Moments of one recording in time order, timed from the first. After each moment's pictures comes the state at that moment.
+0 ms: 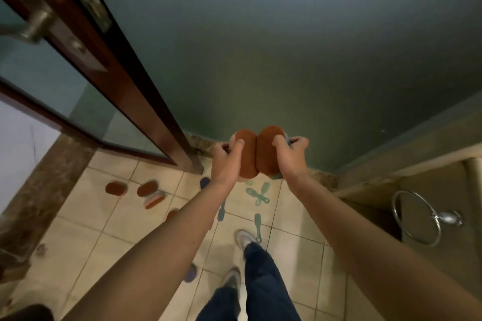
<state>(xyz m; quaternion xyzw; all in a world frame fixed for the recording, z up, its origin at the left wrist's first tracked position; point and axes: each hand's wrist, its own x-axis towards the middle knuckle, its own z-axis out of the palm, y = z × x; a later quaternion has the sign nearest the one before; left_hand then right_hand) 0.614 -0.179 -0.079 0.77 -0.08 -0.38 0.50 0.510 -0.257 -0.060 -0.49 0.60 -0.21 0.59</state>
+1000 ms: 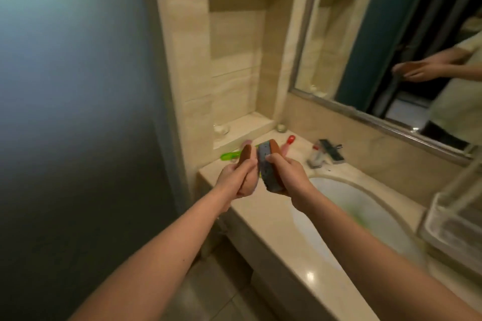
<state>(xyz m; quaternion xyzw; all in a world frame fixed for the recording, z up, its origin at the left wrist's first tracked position) 0.171 -0.208 0.139 0.48 -0.51 -0.66 0.28 0.051 -0.147 0.160 -0.29 0.68 -0.52 0.42</state>
